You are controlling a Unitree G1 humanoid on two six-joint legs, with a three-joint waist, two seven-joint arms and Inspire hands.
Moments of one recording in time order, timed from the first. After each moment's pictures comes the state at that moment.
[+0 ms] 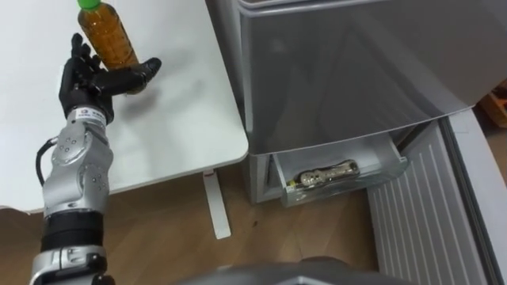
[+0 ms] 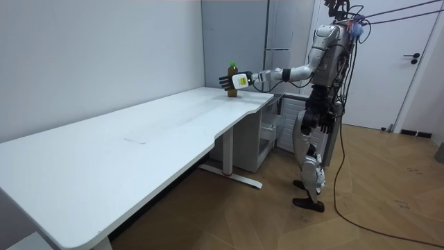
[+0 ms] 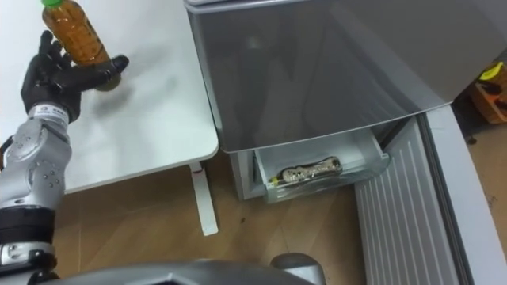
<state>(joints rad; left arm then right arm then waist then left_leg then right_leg) -0.16 0.25 0.25 0.28 -0.46 0.15 0.12 0.15 -0.25 -0.18 1.32 0.02 0.17 0.11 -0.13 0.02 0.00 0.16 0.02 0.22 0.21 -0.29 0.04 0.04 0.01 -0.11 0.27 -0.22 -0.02</state>
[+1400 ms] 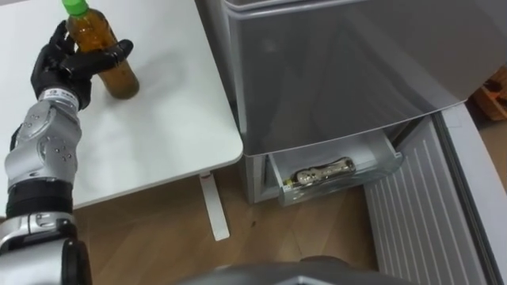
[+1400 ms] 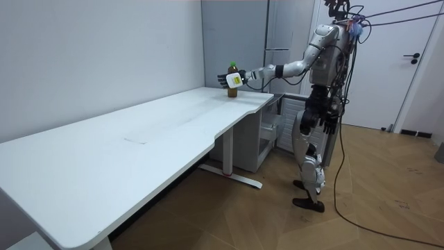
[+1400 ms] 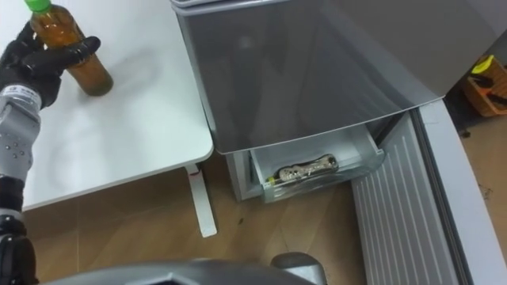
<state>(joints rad) -0.27 0.39 0.28 0.47 -0.58 0.21 0.05 0.18 -0.26 -0.24 1.31 0.04 0.18 0.16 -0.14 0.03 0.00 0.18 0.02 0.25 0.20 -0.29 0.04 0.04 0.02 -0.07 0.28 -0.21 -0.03</state>
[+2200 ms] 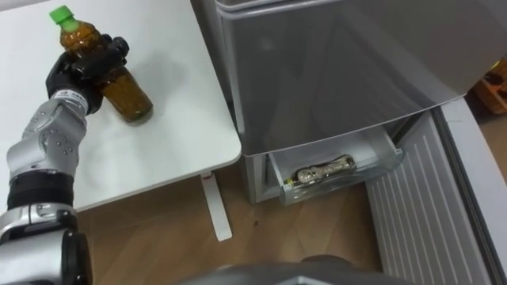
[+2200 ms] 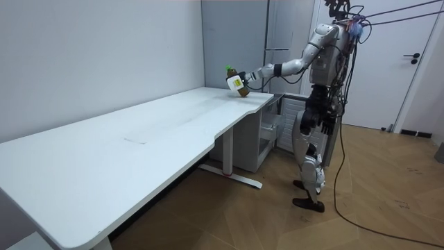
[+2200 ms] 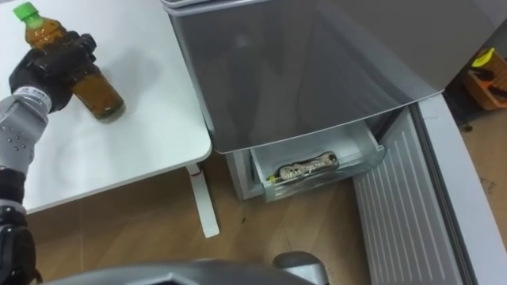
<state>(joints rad) -0.32 0.39 0.27 0.53 -0.58 0.31 0.02 0.14 -0.26 -0.24 1.29 0.04 0.20 0.14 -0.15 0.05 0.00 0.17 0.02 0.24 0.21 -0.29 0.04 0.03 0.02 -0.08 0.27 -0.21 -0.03</state>
